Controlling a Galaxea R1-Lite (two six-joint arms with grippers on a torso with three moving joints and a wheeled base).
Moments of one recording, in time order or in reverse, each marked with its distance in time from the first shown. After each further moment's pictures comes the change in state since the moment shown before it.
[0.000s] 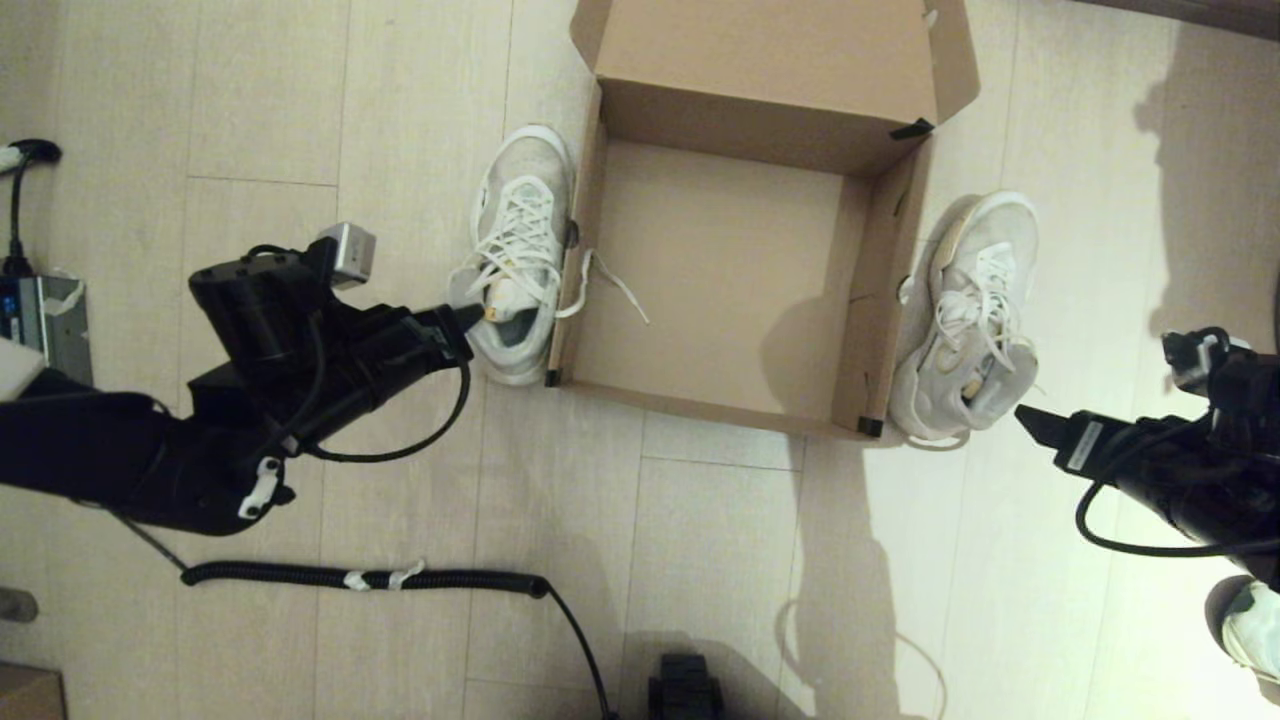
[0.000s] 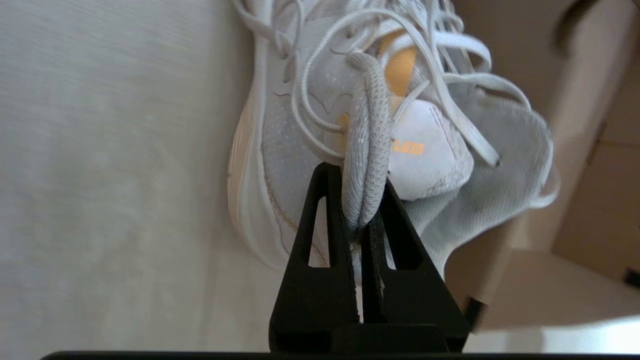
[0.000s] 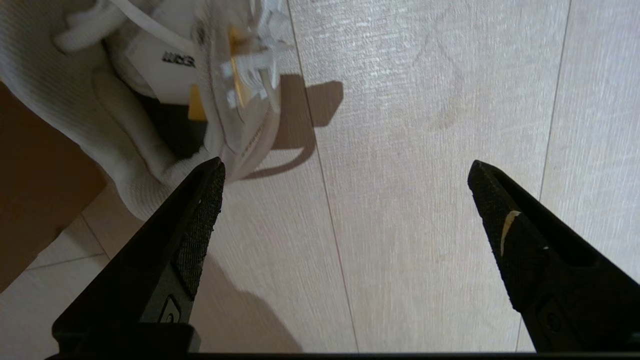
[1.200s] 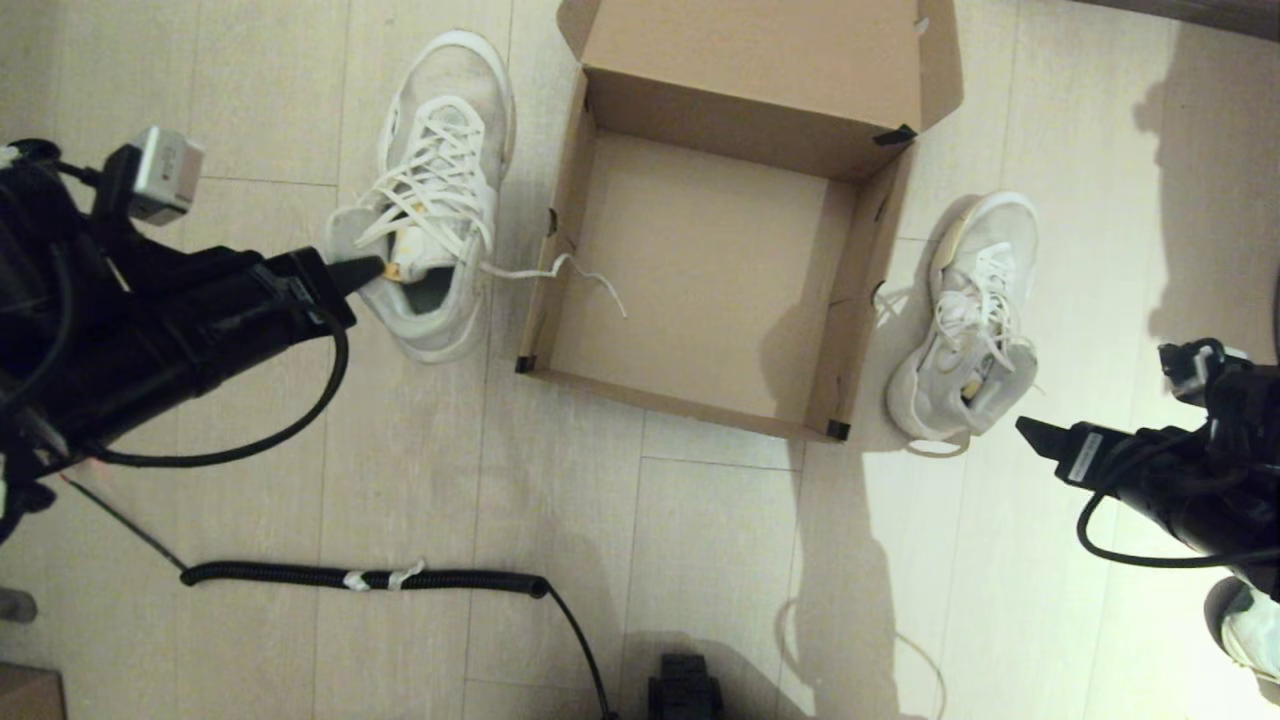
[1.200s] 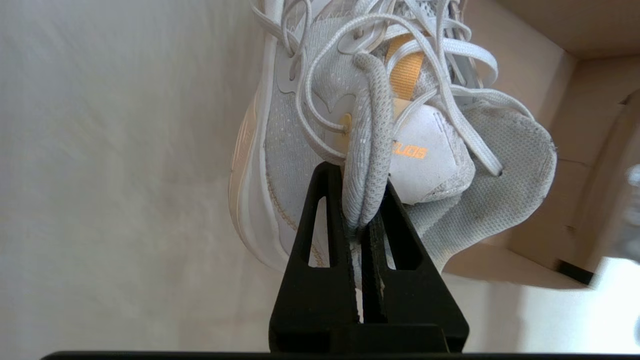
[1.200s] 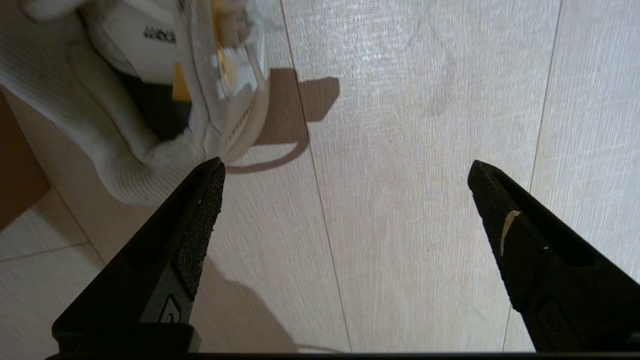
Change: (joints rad) left arm 0.070 -0.363 0.075 0.271 0.013 0.024; right arm -0.001 -0.002 0.017 0.001 -0.008 -0.014
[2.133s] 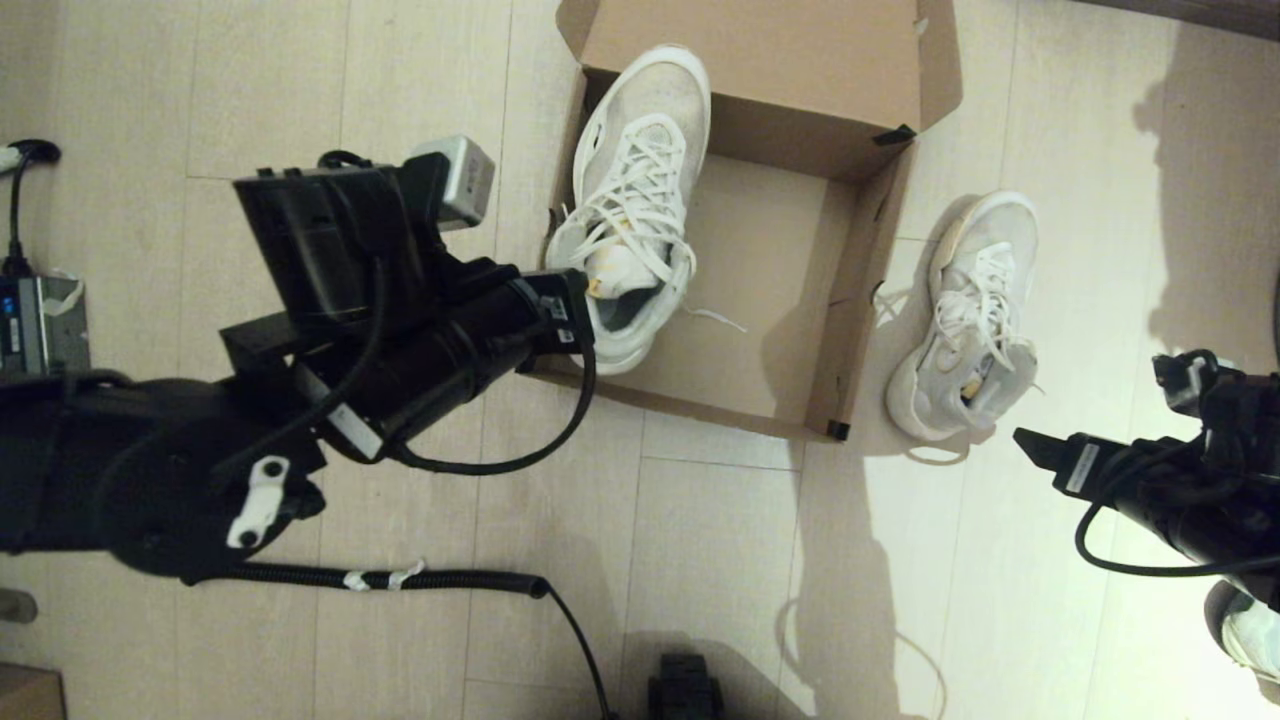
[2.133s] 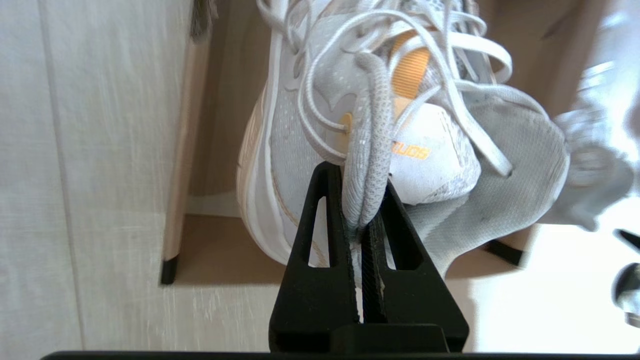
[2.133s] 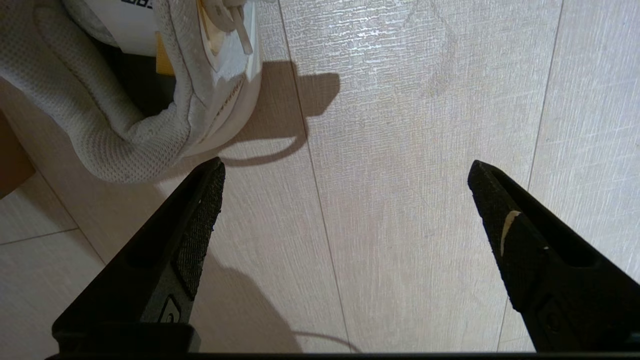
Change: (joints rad) left arm -0.493 0.174 -0.178 0.007 0.388 0.103; right arm 0.000 0.008 0.026 0.001 0.000 0.002
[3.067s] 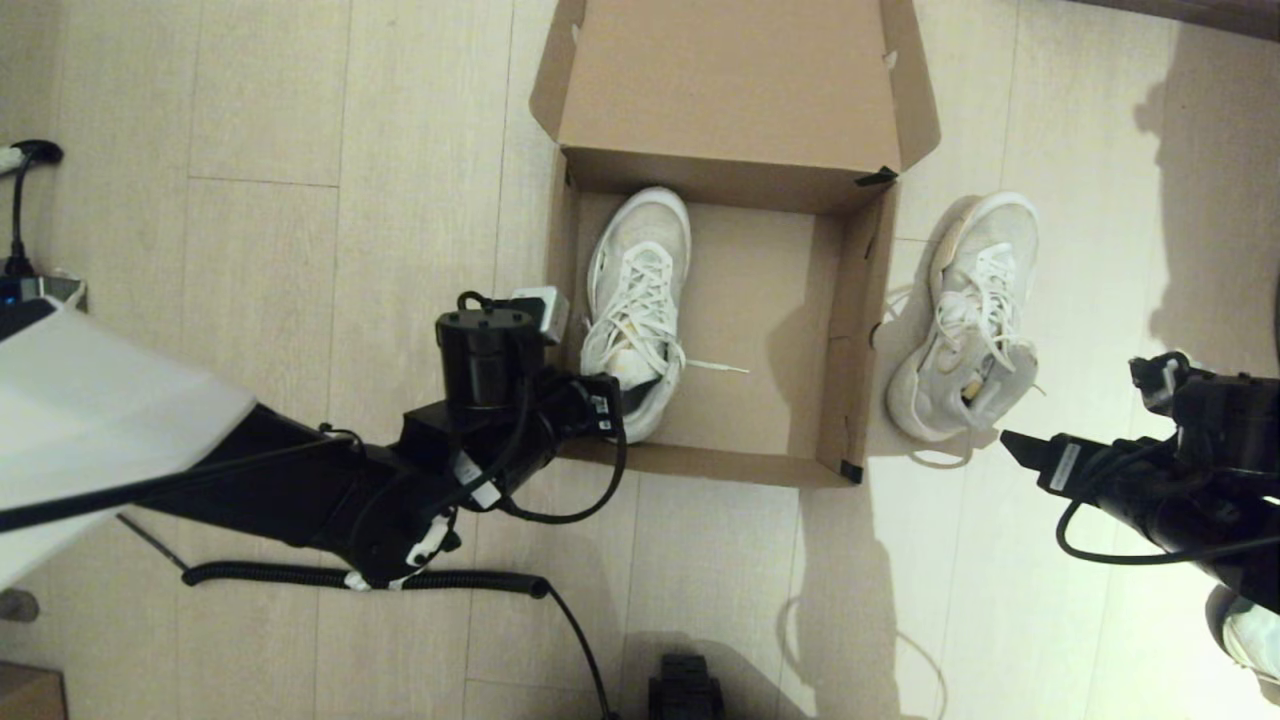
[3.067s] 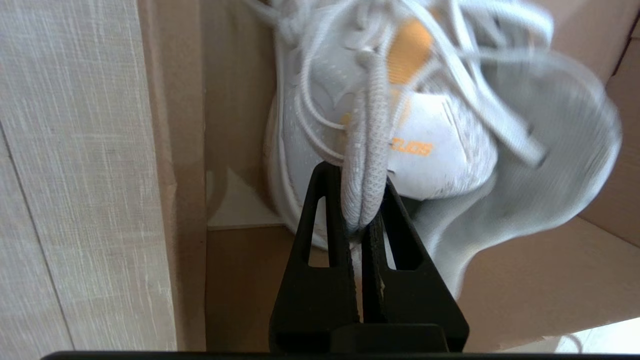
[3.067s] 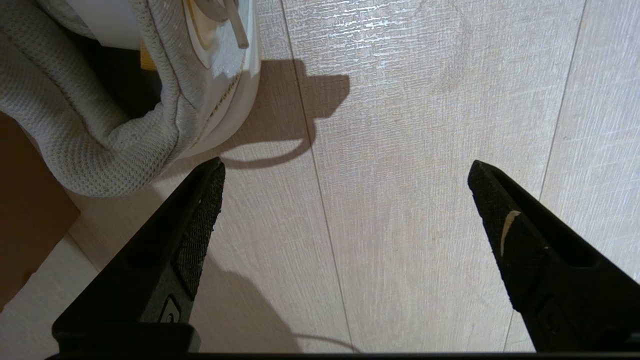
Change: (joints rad) left arm 0.054 0.310 0.004 -0.111 0.027 0.000; right arm 0.000 0.061 -0.035 -0.002 0.003 0.005
